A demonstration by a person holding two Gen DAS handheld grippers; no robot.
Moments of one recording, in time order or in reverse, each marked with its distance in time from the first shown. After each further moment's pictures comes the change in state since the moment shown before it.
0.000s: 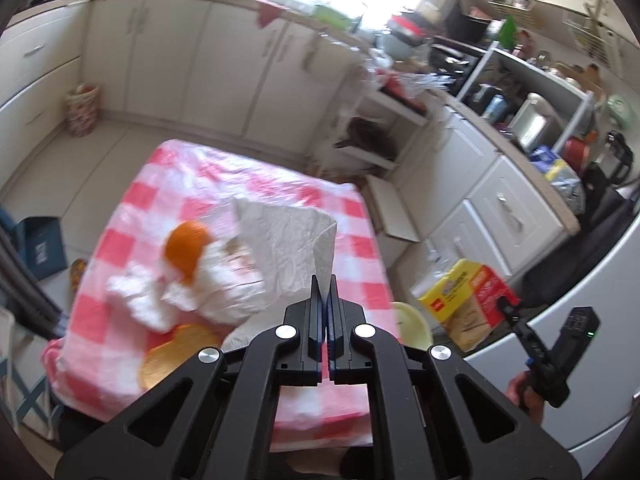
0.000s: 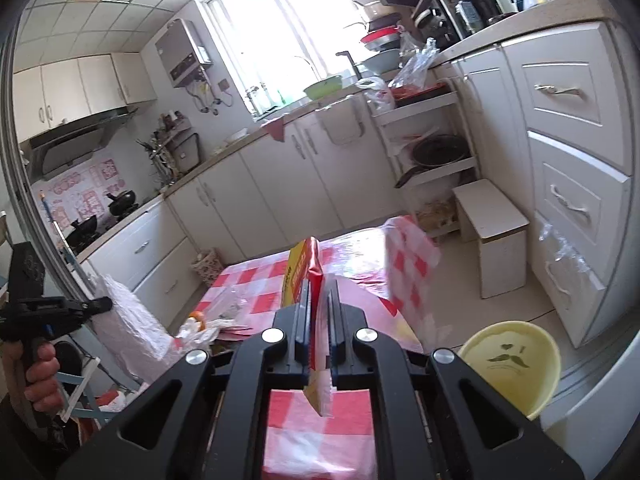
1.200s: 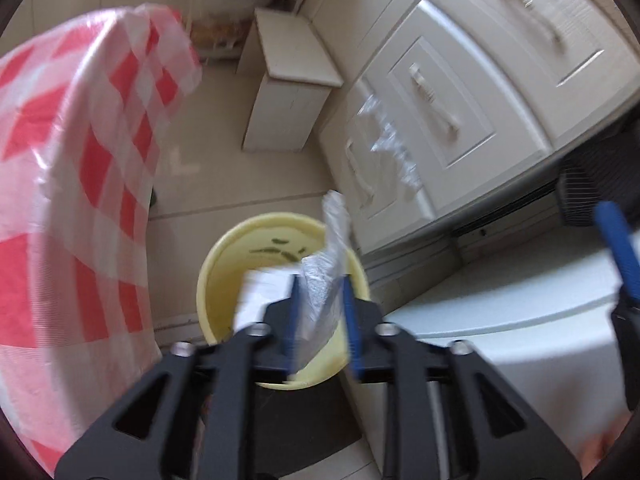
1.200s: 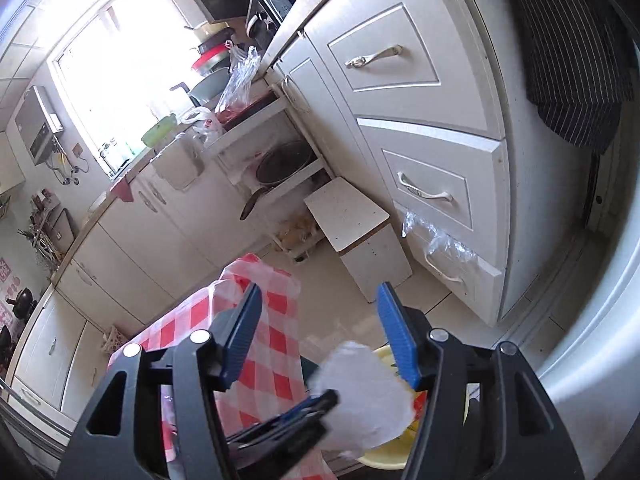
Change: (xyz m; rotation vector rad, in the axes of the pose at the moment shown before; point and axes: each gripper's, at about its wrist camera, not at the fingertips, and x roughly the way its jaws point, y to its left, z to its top) left arm 0.418 -0.252 -0.123 0.134 0.515 -0.052; right arm 0.012 -0.161 0.027 0.332 -0.049 -0.380
